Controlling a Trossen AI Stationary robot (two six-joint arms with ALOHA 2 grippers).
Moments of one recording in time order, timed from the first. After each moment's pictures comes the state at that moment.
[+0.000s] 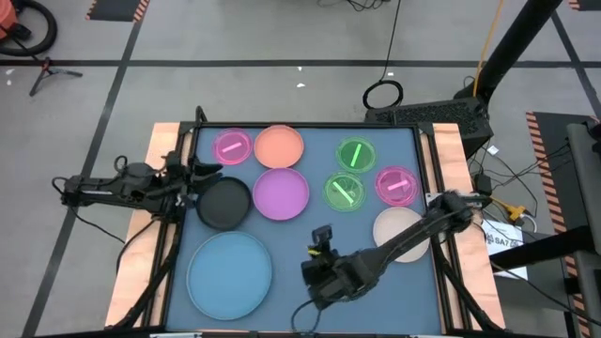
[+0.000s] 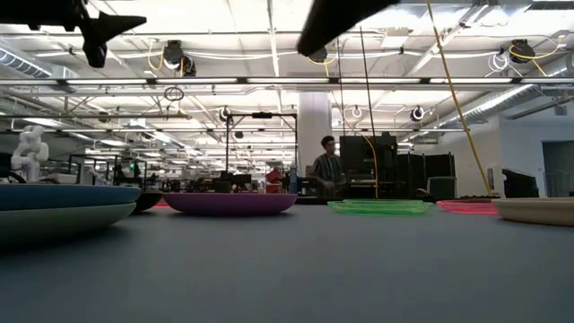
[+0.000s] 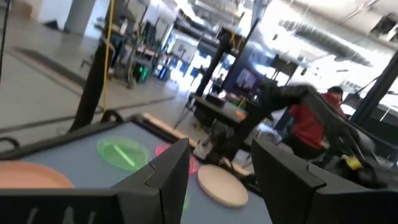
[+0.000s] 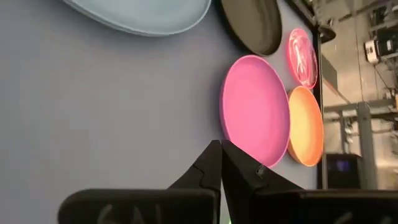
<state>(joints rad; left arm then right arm) -0.08 0.24 0.35 0.02 -0.30 -0.44 0.54 1.94 1.61 -0.84 0.76 0.07</state>
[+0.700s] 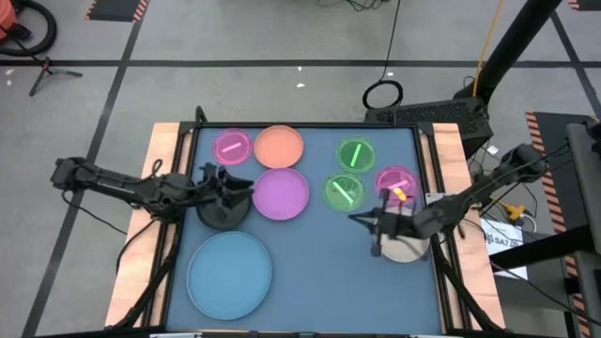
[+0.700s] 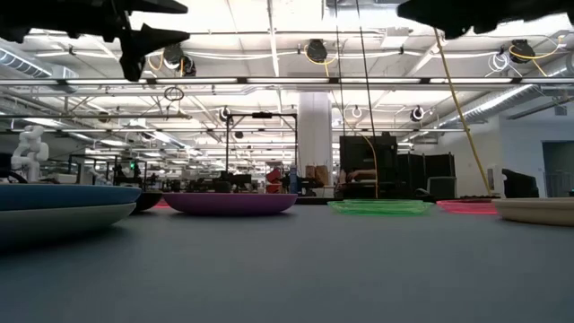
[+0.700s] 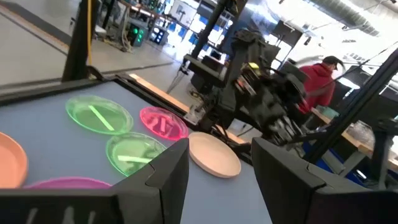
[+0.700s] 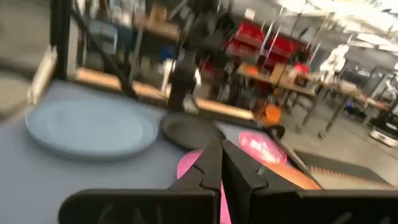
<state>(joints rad) -0.17 0.74 0.35 0.40 -0.31 -0.52 0.52 1.01 0.34 0.66 0.68 -0.25</state>
